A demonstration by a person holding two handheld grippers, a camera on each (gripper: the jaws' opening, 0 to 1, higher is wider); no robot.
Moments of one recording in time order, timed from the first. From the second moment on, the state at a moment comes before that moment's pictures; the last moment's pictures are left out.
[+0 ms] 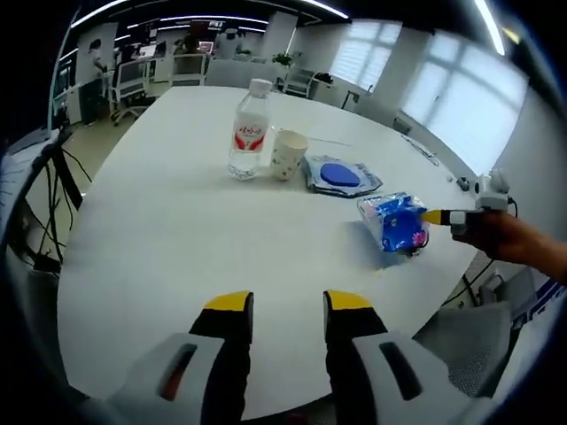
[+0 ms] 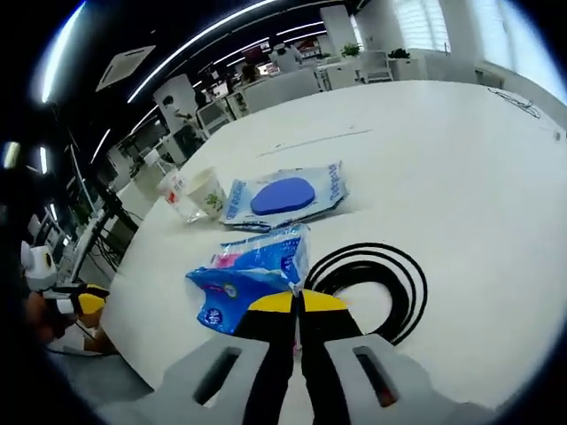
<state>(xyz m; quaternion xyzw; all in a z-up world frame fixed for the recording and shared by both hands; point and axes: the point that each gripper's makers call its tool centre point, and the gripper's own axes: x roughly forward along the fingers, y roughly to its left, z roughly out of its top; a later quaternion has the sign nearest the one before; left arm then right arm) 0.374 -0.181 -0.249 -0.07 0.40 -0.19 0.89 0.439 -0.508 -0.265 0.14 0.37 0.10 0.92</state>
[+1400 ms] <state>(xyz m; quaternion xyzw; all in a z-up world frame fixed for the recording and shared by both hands) 0.375 -0.206 -0.255 -0.09 0.41 -0.16 0.89 0.567 -0.635 -0.252 0.14 0.34 0.05 0.93</state>
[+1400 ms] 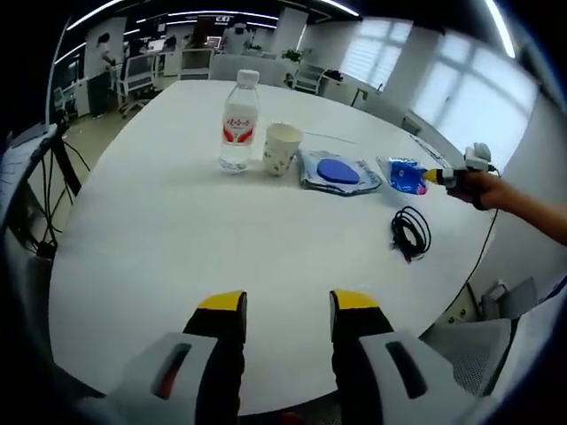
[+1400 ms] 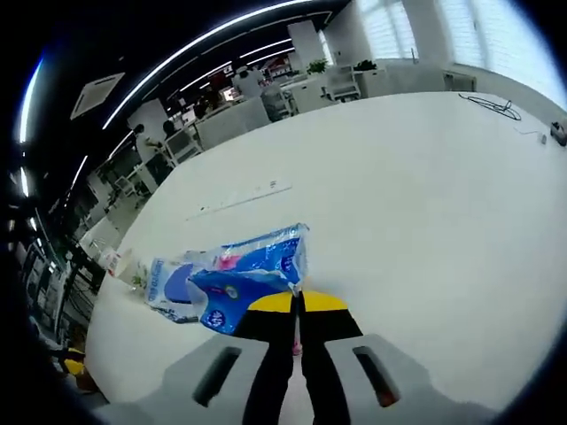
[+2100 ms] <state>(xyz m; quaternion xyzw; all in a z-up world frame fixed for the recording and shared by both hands) 0.370 -0.190 -0.251 -0.09 0.41 -0.12 0.90 0.585 -0.644 -0.284 0.09 0.40 0.08 0.91</state>
